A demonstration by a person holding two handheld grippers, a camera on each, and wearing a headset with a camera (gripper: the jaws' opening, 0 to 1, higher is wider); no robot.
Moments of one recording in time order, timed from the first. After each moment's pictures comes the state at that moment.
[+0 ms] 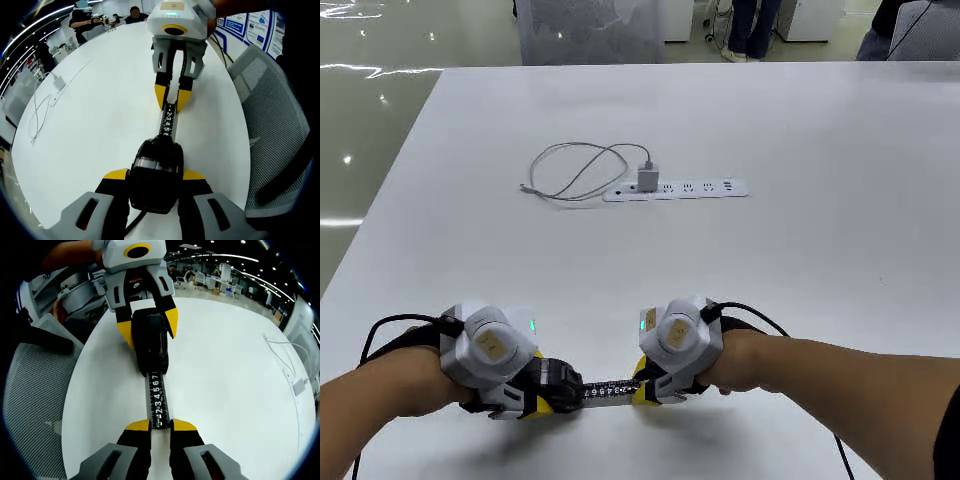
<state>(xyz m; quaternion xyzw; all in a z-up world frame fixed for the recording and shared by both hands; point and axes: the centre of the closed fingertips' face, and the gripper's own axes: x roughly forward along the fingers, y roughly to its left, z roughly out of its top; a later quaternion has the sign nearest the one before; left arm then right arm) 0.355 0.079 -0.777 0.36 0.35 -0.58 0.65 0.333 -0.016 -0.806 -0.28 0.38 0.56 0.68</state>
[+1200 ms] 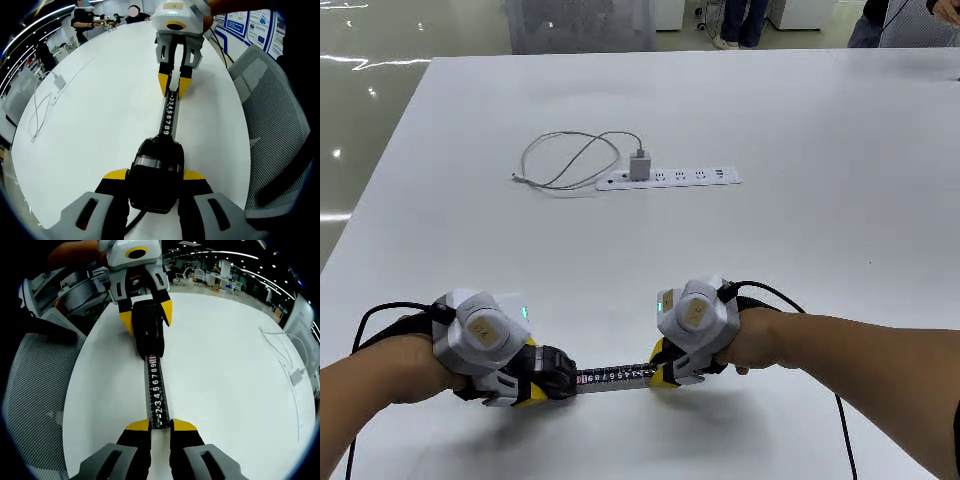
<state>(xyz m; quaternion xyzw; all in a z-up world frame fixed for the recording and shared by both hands) 0.356 0.079 -0.779 0.36 0.35 -0.57 0.65 0.328 -0.049 -0.805 -0.29 0.39 0.55 0.68</state>
